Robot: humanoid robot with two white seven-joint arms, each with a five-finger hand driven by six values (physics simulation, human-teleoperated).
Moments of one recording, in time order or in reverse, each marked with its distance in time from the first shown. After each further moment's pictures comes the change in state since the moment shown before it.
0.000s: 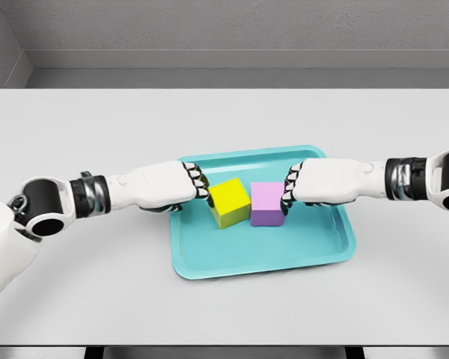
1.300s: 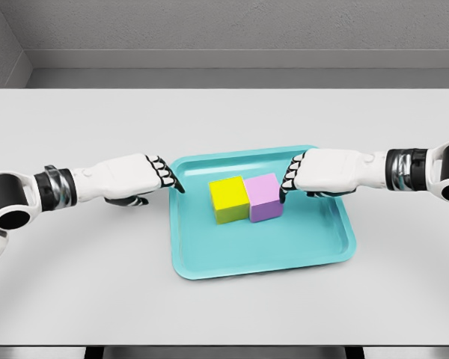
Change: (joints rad) left arm 0.003 0.102 0.047 0.069 0.036 -0.012 -0.003; right arm -0.025 0.018 0.000 0.054 -0.008 0.001 -0.001
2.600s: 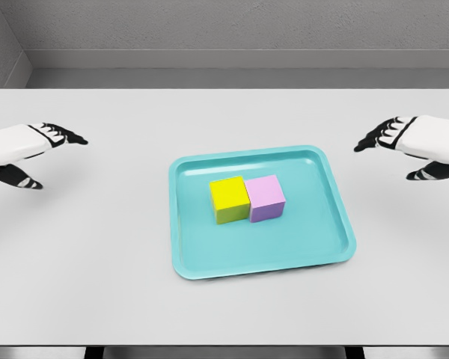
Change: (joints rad) left arm 0.011 0.294 0.130 0.199 0.319 0.000 0.000; right arm 0.278 -0.236 -0.441 0.001 -0.235 0.000 0.000
